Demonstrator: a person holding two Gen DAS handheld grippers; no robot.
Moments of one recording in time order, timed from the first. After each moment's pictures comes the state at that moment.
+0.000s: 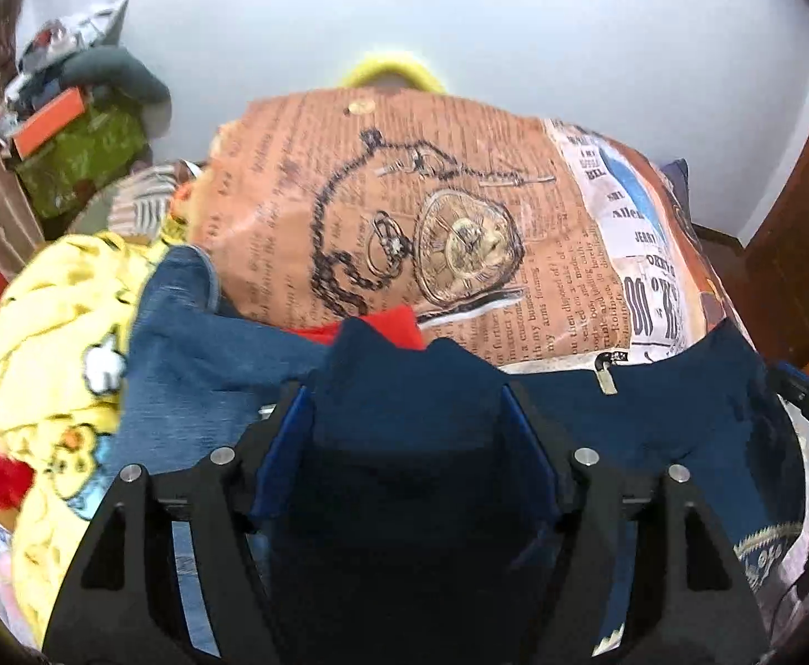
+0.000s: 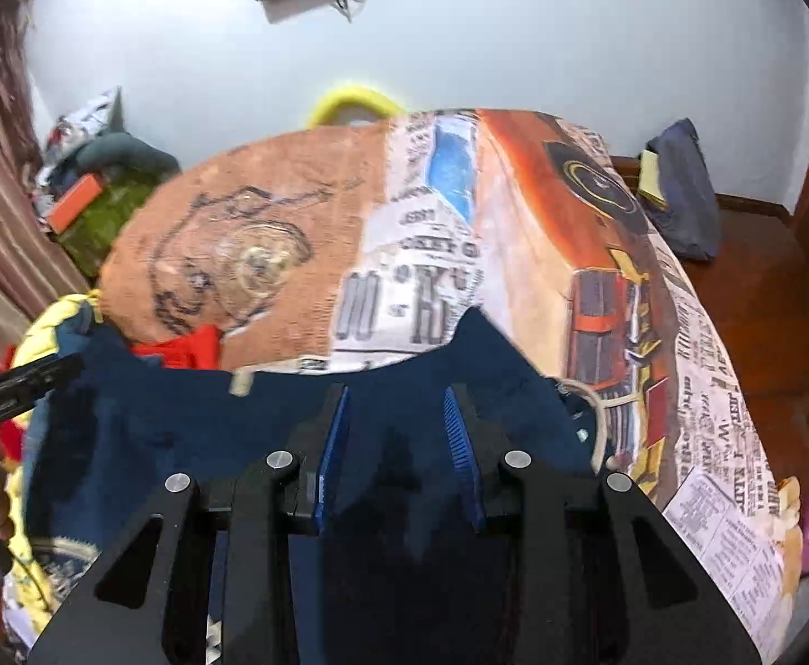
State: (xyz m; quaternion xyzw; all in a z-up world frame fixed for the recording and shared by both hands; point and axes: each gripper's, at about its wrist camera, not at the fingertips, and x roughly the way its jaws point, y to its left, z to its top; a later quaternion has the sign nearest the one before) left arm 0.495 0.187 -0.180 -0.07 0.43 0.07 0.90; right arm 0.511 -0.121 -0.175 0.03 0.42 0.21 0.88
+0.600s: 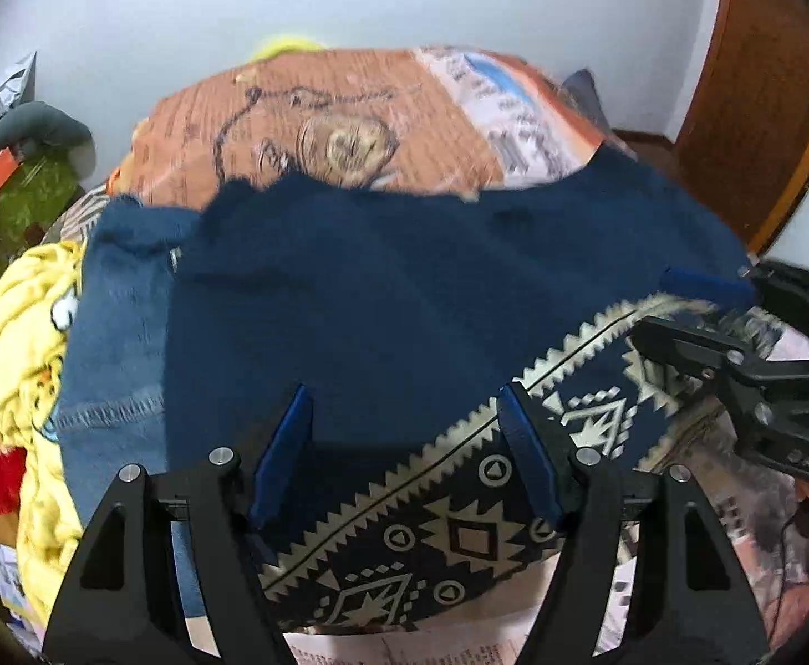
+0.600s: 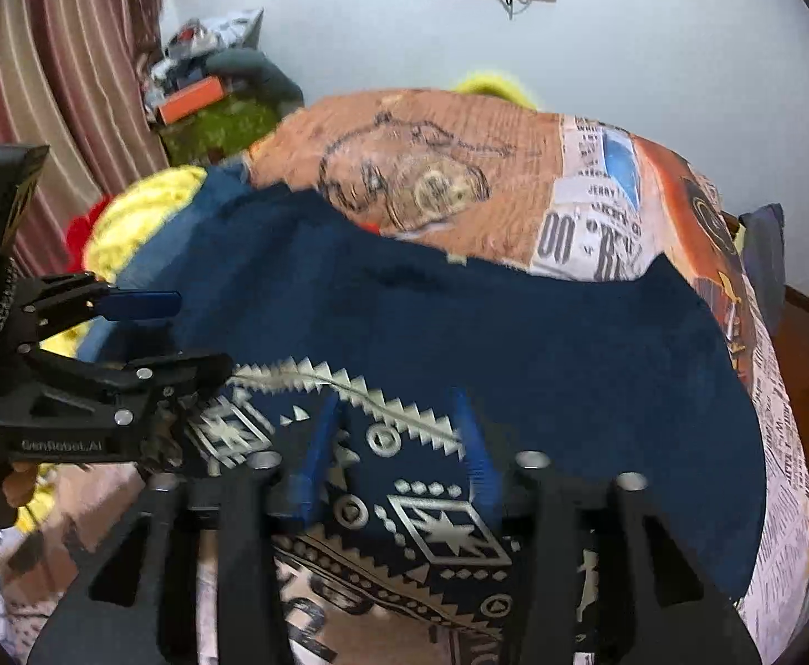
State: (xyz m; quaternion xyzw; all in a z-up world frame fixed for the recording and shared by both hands) left arm 0.409 0.117 -0.219 0.02 0.47 -0.02 0.88; right arm 0.398 -0.048 -0.191 -0.09 0.40 0.32 0.86
